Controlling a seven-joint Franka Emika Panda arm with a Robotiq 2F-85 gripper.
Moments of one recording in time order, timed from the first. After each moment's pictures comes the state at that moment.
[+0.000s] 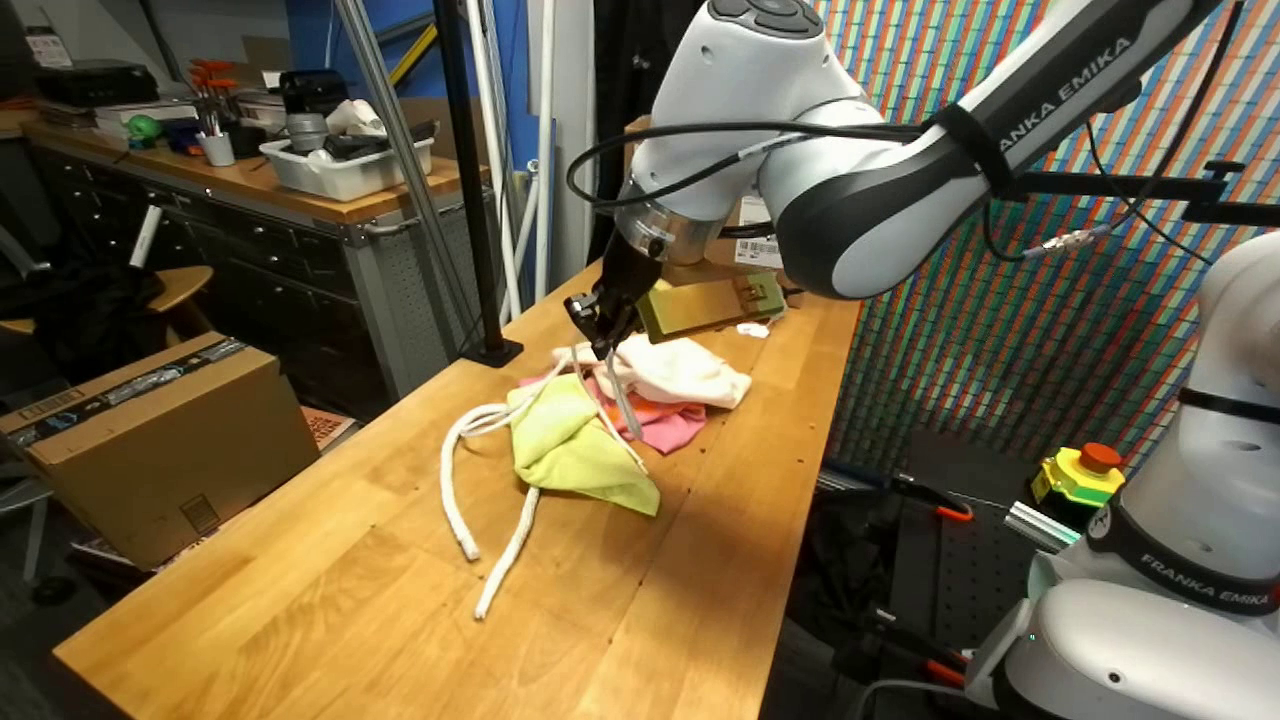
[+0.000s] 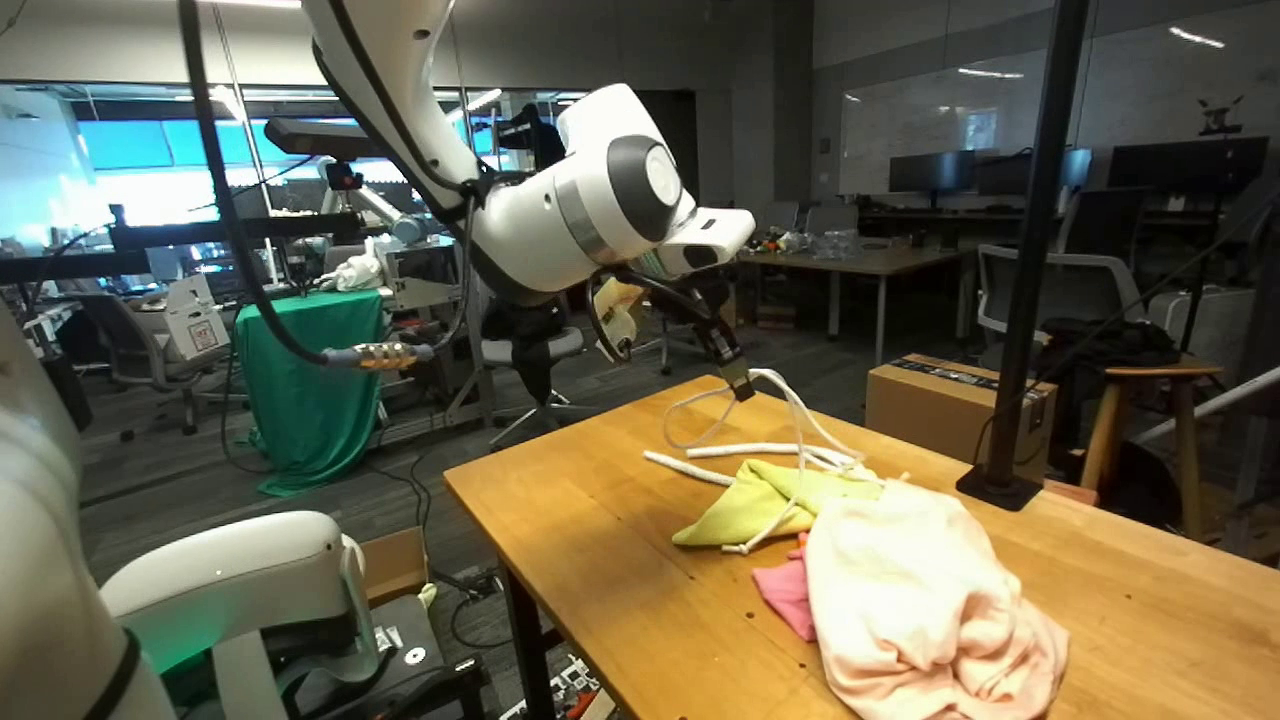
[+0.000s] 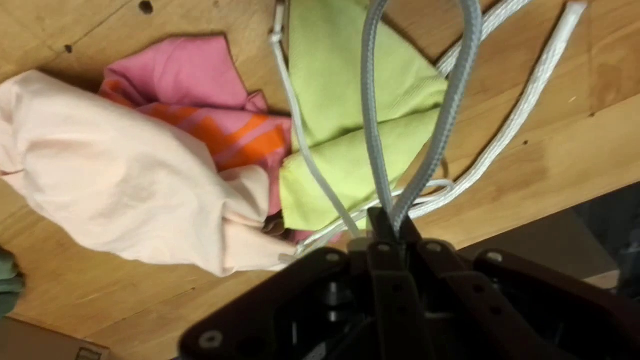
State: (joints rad) arm 0.21 -0.03 0.02 -2.42 -0.57 2.77 1.17
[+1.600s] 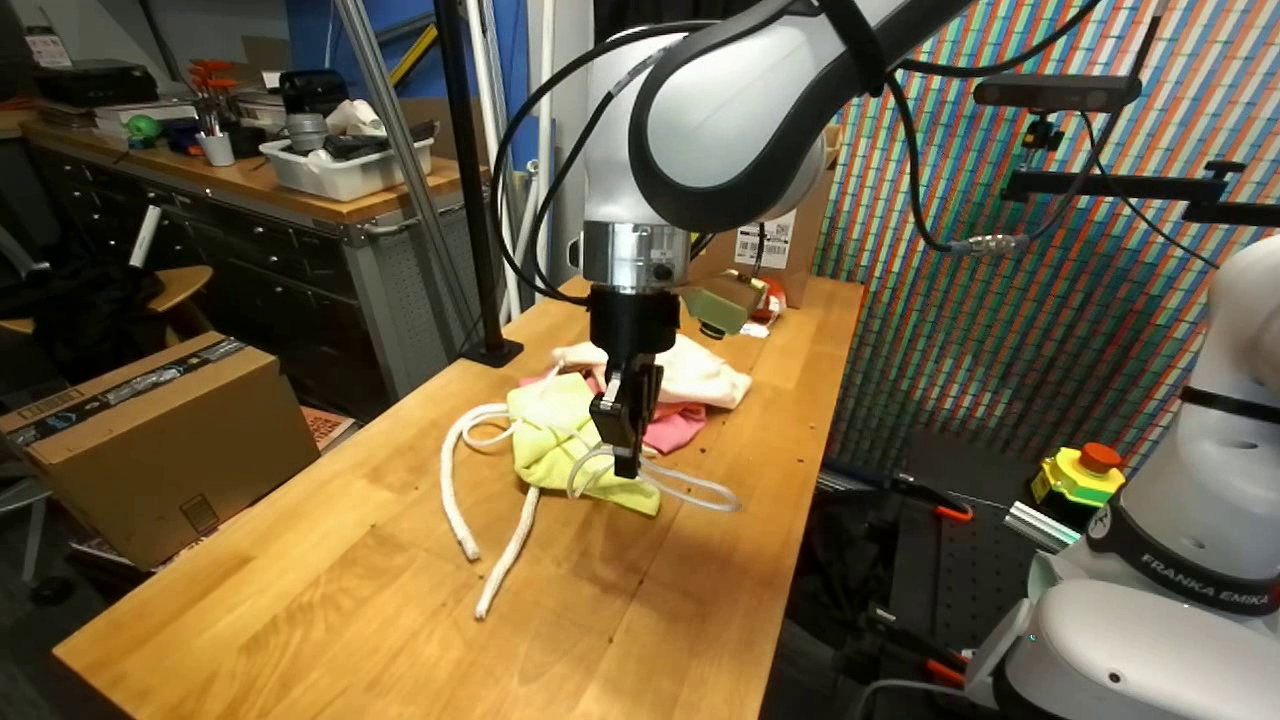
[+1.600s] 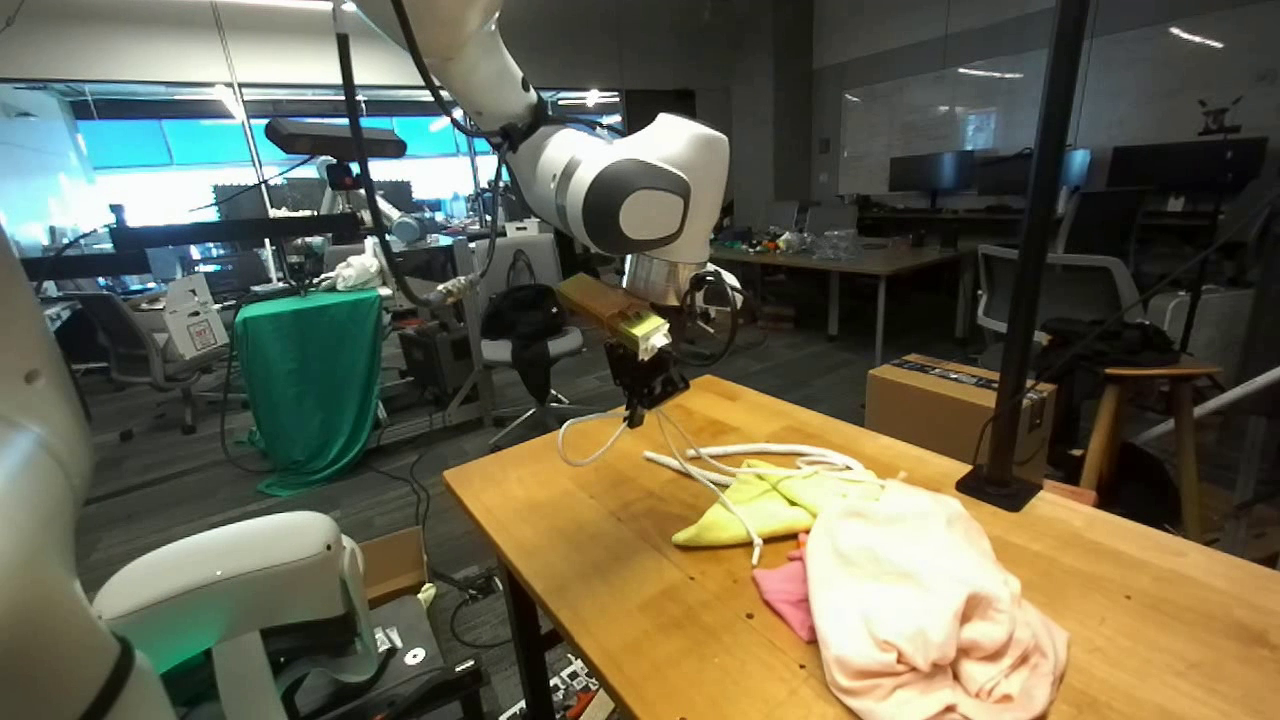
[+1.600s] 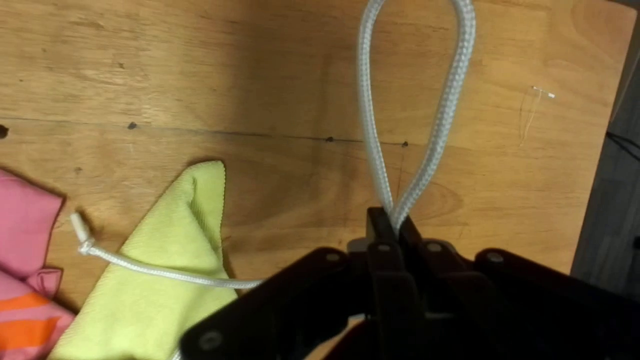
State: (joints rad) arm 0.13 0.08 0.20 -2.27 0.34 2.29 -0.10
